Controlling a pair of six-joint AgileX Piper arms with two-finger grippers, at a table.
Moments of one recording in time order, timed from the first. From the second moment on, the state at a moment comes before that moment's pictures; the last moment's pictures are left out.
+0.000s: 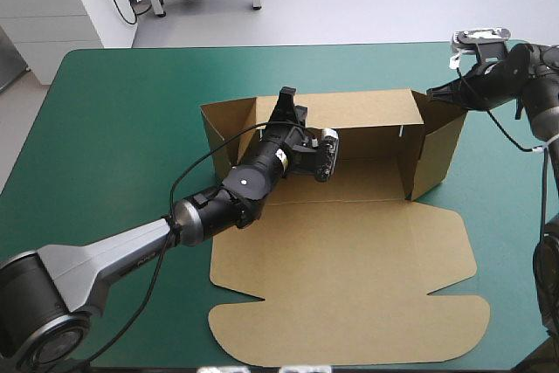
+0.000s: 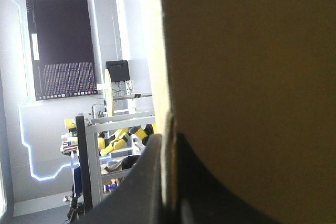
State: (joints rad) left arm -0.87 1.69 -1.23 1.63 0.41 -0.27; right arm -0.08 1.70 -1.66 0.15 0.98 -0.22
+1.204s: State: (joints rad) left arm -0.87 1.69 -1.23 1.63 0.41 -0.27; right arm -0.11 1.38 -0.95 0.78 0.57 -0.98
